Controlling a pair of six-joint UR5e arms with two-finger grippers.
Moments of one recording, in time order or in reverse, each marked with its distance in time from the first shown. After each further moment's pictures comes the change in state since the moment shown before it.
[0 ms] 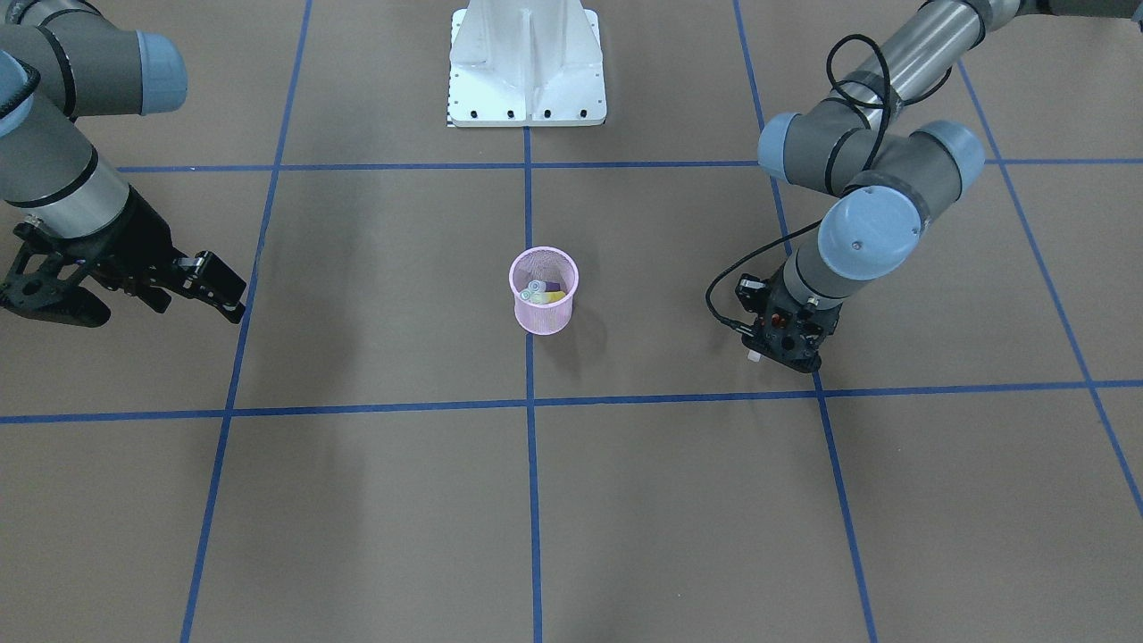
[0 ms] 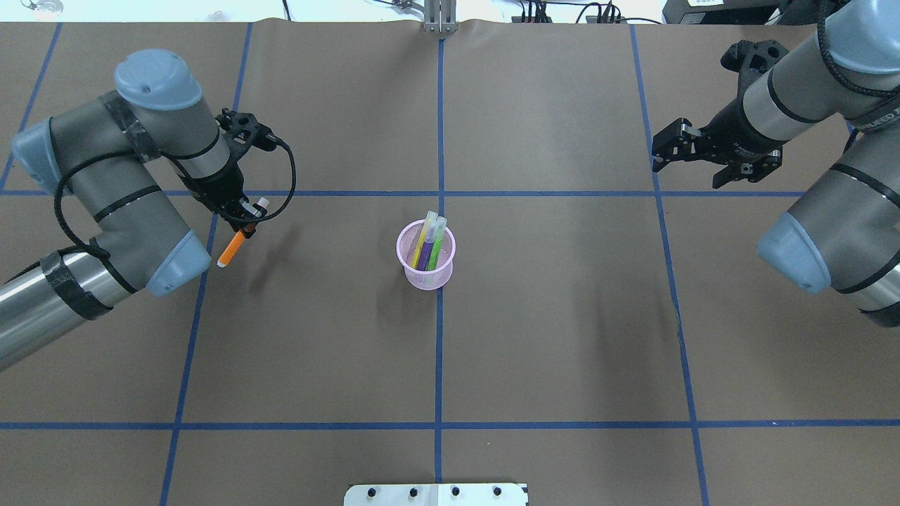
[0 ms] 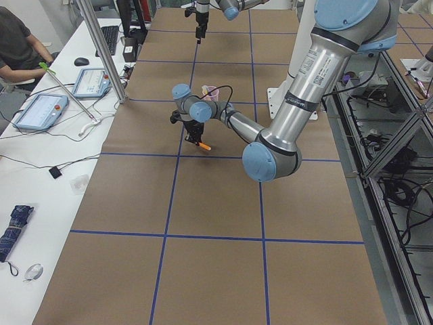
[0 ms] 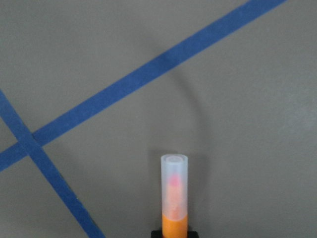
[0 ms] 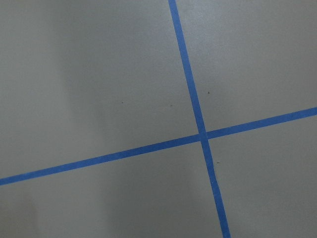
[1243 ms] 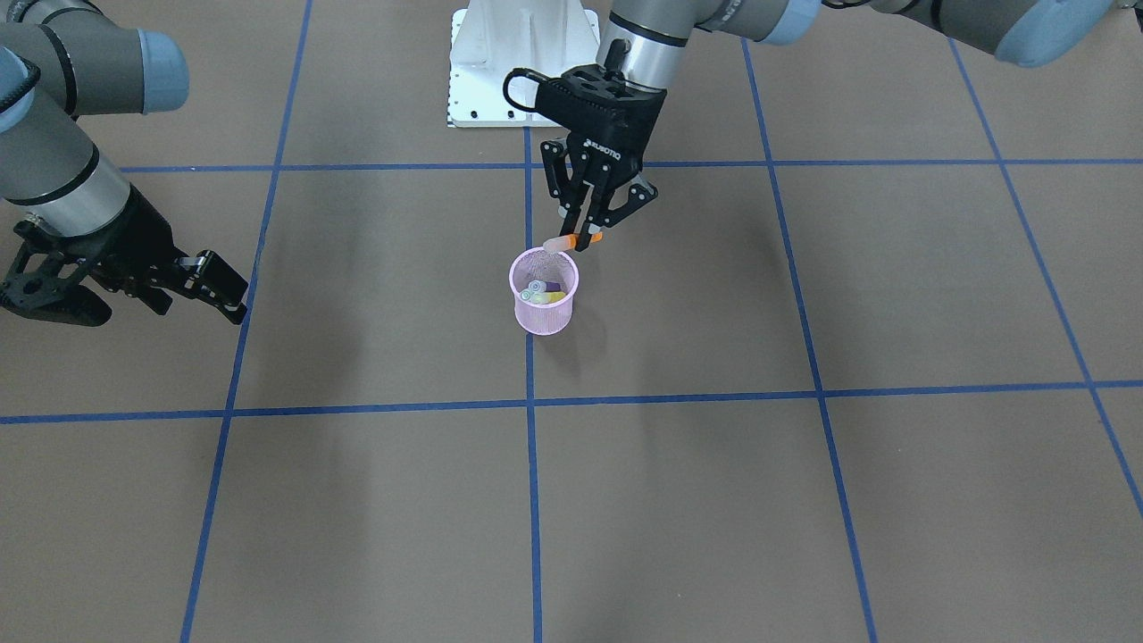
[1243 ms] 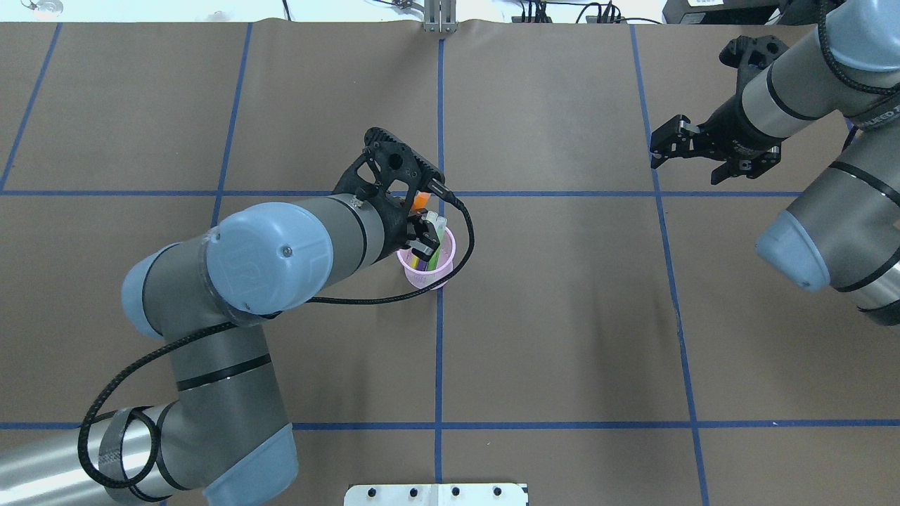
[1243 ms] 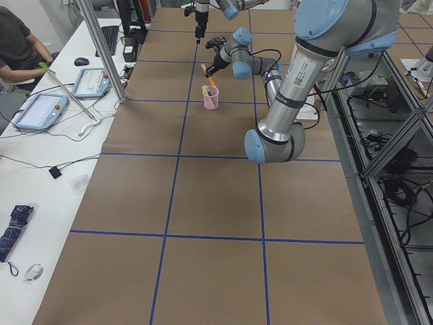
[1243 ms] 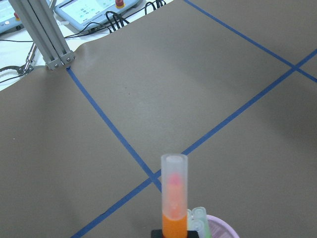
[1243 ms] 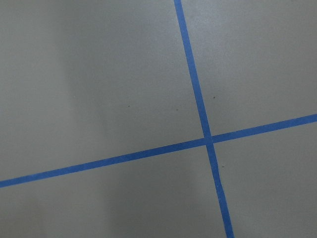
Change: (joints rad) left arm 0.406 -0.123 -0.319 -0.232 0.812 -0.197; right arm 0.001 0.007 0.000 0.002 -0.010 -0.005
